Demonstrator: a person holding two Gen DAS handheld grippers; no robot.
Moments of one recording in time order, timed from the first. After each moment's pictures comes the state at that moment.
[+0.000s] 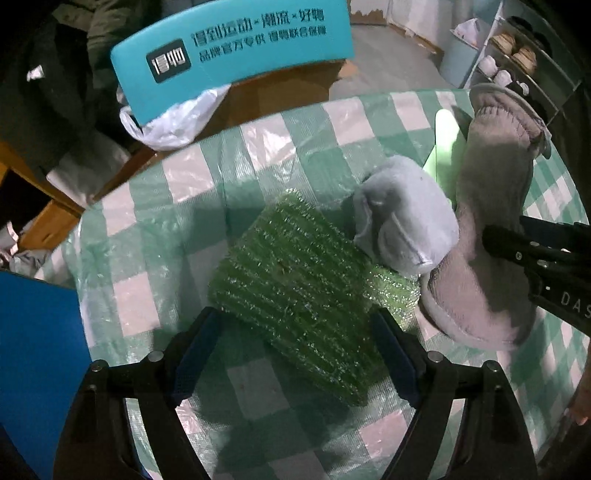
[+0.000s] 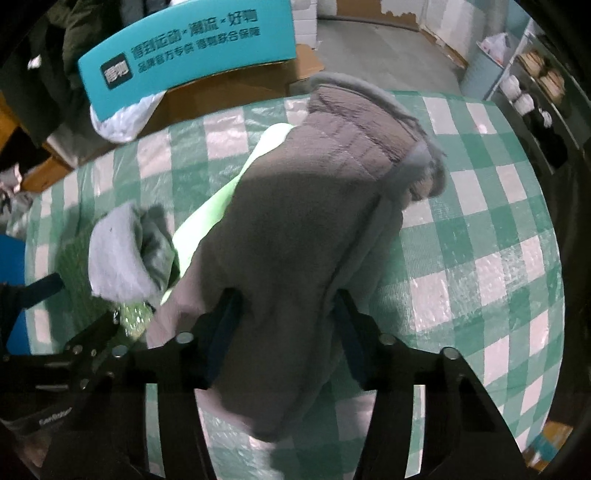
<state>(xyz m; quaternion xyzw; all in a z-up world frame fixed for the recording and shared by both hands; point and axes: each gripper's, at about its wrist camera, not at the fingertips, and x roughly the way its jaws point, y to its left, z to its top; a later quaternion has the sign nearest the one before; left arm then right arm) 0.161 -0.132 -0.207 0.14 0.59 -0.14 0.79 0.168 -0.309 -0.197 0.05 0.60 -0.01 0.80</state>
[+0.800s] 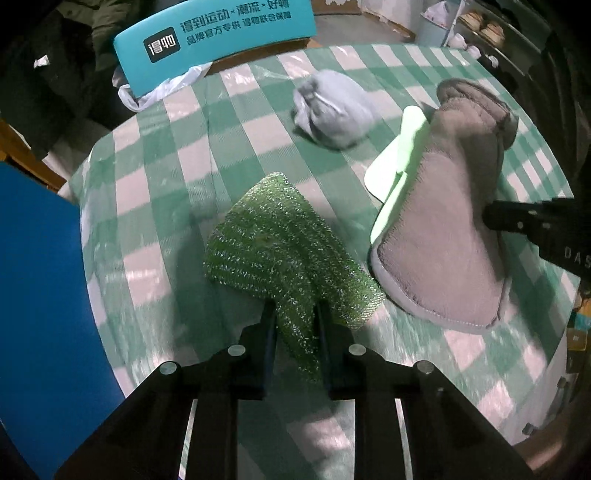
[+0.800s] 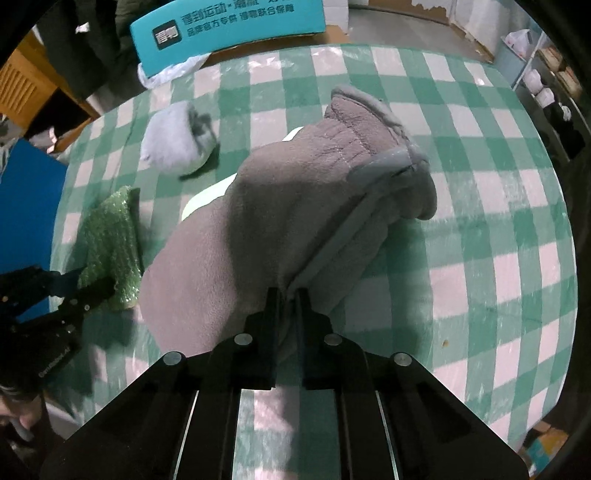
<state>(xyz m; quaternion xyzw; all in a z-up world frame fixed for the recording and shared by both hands) 0.083 -0.126 -0.196 0.15 0.60 -0.17 0.76 0.097 -0.310 -0.184 0.06 0.62 0.06 0.78</state>
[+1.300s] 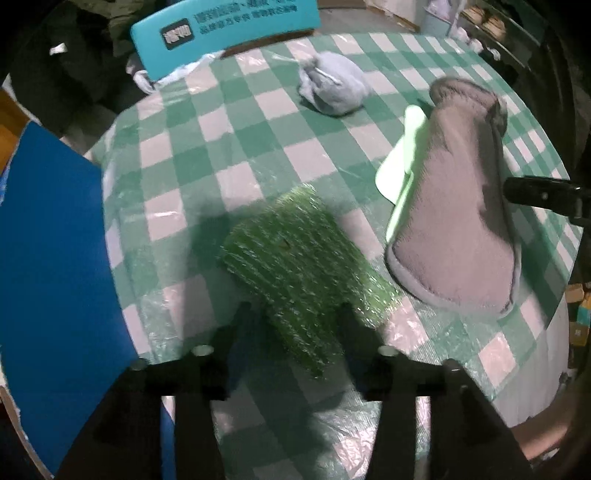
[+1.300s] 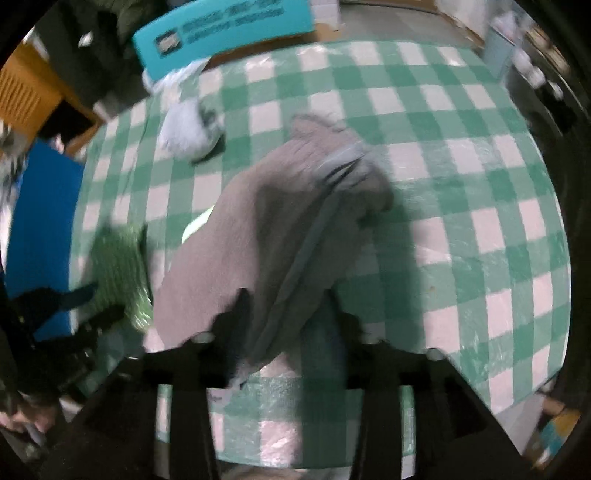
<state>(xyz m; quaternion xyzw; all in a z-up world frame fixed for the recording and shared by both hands) 0.051 -0.108 -0.183 0.15 0.61 -0.15 0.76 0.069 -0.325 -0.165 0.11 0.62 0.05 0.78</state>
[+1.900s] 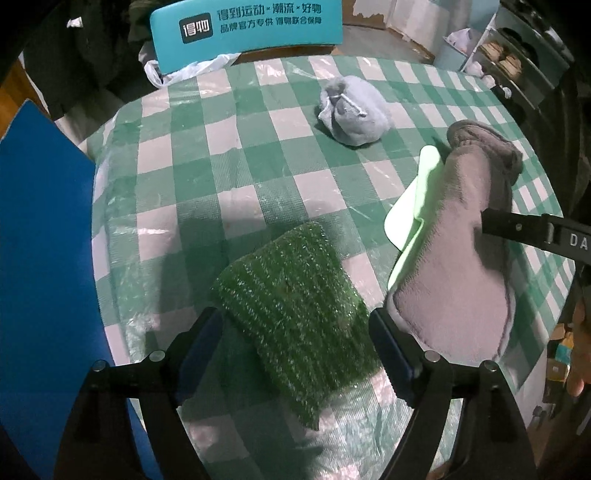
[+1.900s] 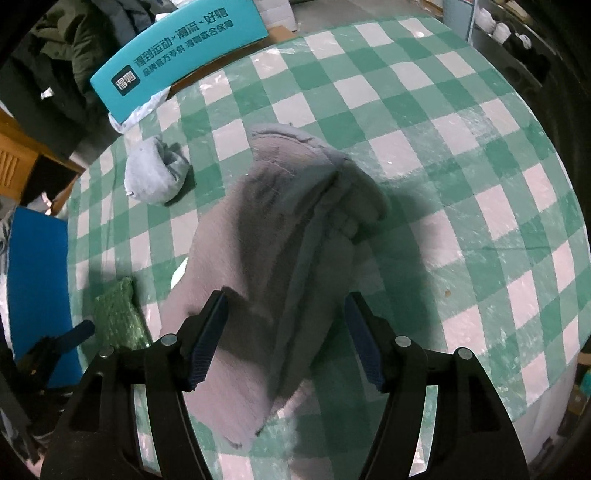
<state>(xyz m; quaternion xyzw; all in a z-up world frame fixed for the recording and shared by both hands) 0.076 -0.106 -0.193 0.08 0.61 -0.15 0.78 0.085 -0.331 -0.185 0.18 0.61 0.00 0.77</state>
